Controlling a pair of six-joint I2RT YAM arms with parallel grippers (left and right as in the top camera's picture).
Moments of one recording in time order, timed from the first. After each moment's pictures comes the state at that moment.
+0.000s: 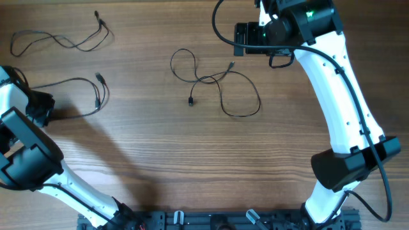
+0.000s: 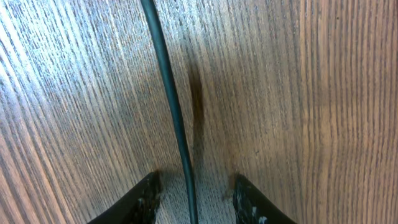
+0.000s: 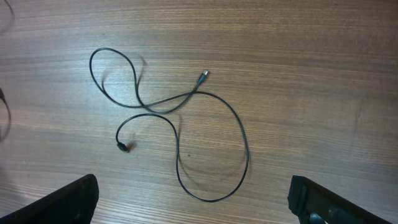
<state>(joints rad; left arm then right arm) 0.67 2.12 1.47 -0.70 -0.09 -0.71 0.37 1.93 2.19 -1.38 0.01 0.32</state>
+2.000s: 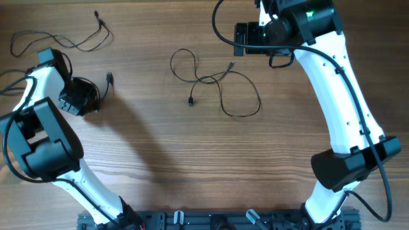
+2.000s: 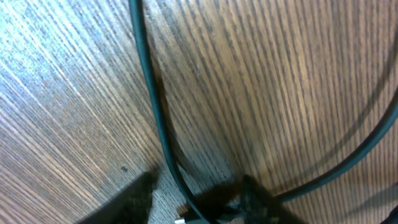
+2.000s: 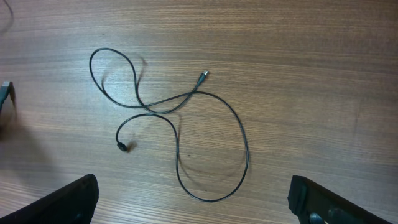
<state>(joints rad) 0.41 2.08 1.44 -0.86 0.02 -0.74 0.37 1.93 2.19 -1.38 0.01 0.32</state>
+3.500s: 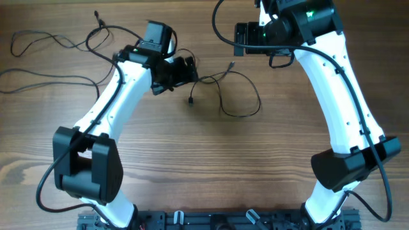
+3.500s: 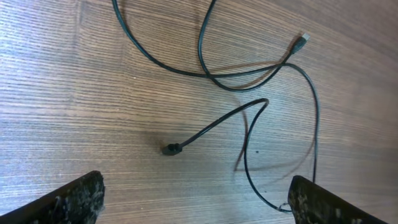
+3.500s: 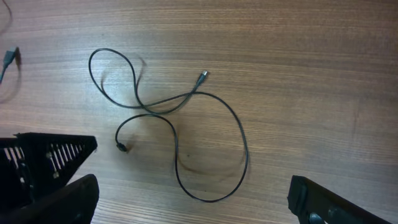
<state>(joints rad) -0.28 1.83 1.46 -0.84 0.23 -0.54 0.37 1.93 2.19 -1.38 0.01 0.32</state>
